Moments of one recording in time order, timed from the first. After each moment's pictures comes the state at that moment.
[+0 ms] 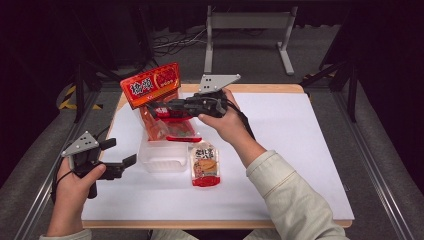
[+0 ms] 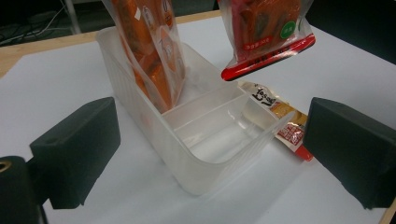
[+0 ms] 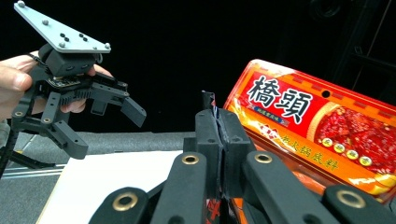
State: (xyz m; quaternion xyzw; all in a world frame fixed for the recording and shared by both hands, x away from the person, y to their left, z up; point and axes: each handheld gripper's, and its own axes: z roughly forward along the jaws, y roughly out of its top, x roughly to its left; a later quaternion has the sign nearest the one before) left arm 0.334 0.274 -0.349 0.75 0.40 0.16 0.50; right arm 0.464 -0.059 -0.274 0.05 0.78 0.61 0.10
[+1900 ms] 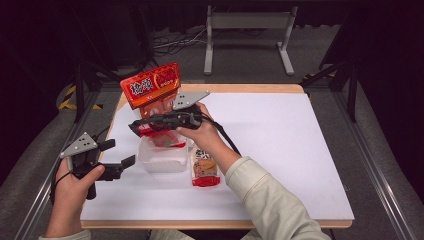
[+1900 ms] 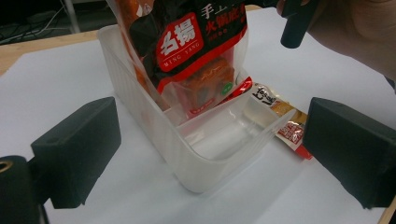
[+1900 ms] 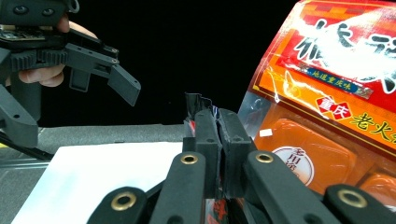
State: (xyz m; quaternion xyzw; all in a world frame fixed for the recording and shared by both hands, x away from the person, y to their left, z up) left arm 0.335 0.275 -0.351 0.75 0.39 0.16 0.50; right arm 0.478 -0.001 -0.336 0.04 0.79 0.60 0.08
